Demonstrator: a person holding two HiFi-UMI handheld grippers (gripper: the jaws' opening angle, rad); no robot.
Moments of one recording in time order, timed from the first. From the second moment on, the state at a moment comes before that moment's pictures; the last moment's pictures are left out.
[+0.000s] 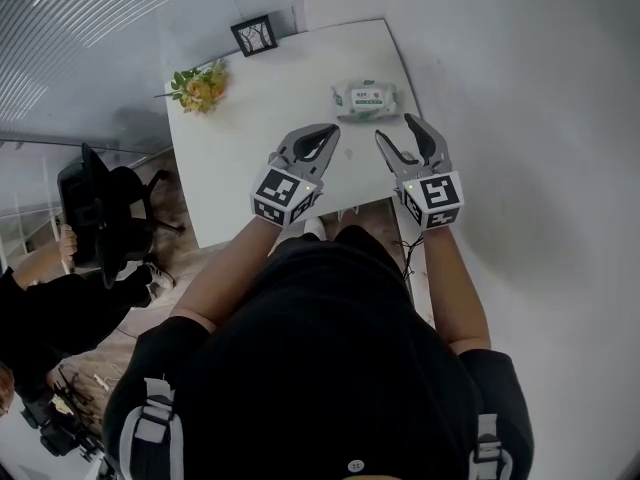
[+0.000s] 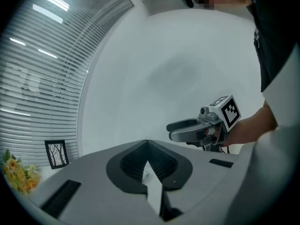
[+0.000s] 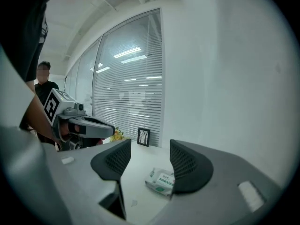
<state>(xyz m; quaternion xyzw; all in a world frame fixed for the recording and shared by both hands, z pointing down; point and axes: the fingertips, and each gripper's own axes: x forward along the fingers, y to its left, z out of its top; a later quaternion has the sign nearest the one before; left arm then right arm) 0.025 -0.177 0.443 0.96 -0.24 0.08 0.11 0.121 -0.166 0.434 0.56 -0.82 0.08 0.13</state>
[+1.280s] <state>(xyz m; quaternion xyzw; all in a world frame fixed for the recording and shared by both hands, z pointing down) 0.079 -0.289 0.577 0.92 -0.30 0.18 0.19 0.188 -0.308 0.626 0.50 -0.80 0.18 0.28</state>
